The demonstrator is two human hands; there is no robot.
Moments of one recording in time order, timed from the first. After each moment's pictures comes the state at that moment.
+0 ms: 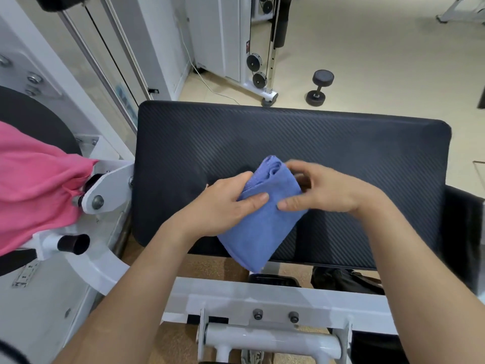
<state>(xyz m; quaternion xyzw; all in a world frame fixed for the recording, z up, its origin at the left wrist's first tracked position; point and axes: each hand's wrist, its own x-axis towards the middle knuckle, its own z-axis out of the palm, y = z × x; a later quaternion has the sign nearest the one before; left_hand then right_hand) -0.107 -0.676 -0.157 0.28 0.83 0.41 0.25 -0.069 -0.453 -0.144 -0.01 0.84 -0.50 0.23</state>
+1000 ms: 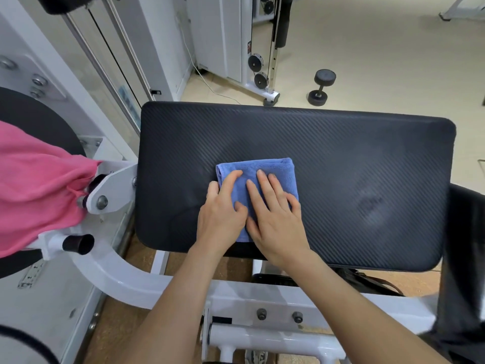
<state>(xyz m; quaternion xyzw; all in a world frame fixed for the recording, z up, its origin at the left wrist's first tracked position) -0.085 -0.666 -0.217 0.08 0.92 0.37 0.05 -0.035 -0.545 -0.245 0.00 0.99 -0.06 -0.12</state>
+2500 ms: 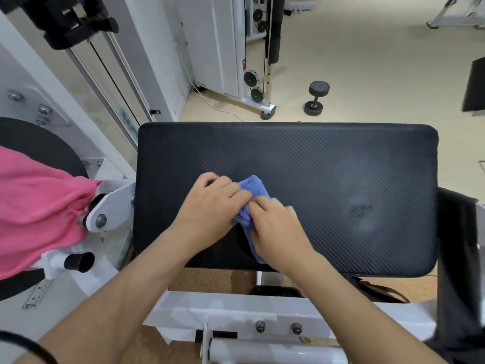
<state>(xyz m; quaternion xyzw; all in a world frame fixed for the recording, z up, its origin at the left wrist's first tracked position) -0.114 -0.682 -0.170 0.49 0.85 0.02 -0.20 -0.035 -0.535 -0.194 -0.05 0.98 -0.16 -0.13</state>
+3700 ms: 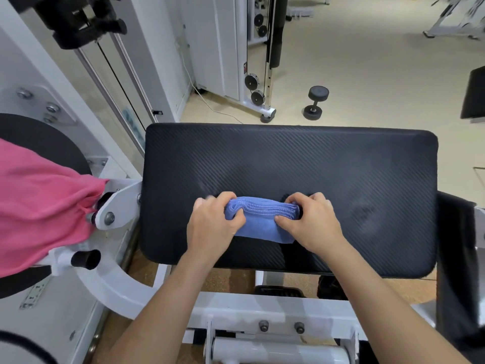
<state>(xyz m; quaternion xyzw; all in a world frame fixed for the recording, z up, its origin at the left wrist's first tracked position) -0.096 -0.684 -0.217 0.13 0.95 0.29 -0.04 -0.033 -0.489 -0.194 0.21 0.93 -0.30 0.01</state>
